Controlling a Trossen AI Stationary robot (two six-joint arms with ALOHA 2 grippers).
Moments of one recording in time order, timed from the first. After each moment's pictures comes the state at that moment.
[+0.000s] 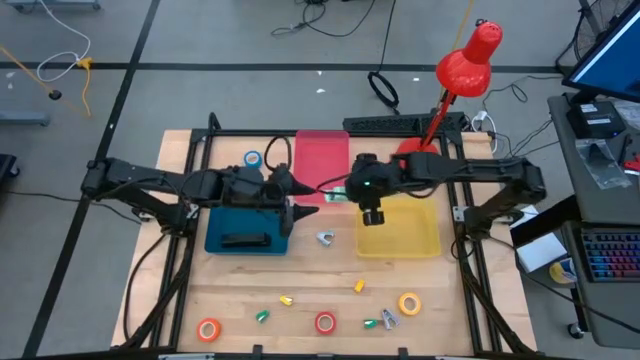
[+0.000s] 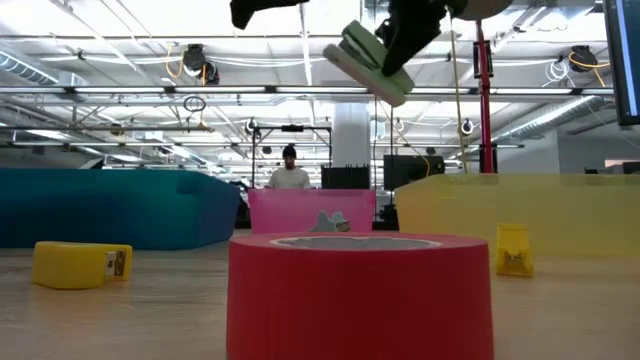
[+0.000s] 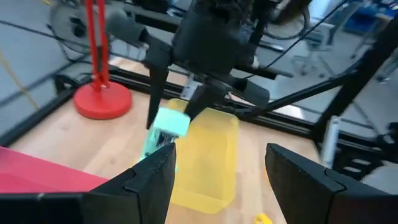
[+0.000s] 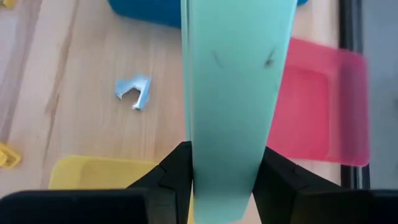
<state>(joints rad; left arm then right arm) -0.09 1.29 1.09 -0.07 -0.16 -0.26 -0.03 1.55 1.50 -0.97 0.13 -0.22</state>
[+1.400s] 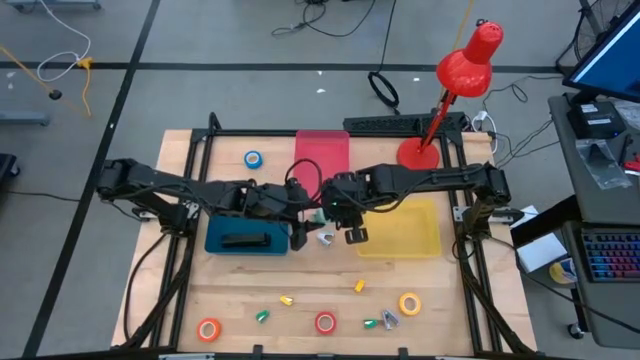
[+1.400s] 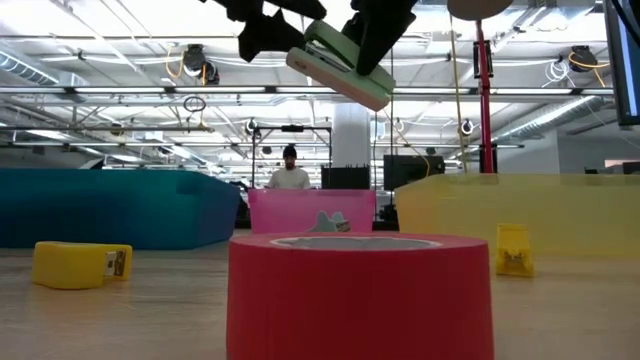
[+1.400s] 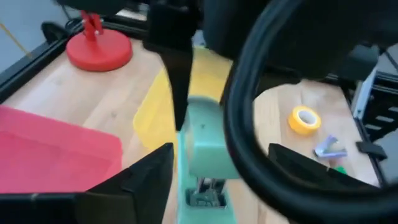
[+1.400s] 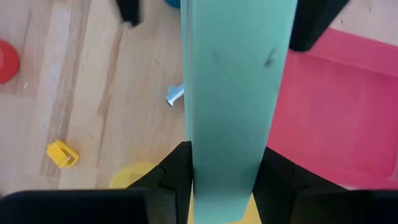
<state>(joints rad) -0.11 1.44 1.09 -0.13 -0.16 -0.26 0.05 1.82 1.79 -1.13 0.05 -0.15</state>
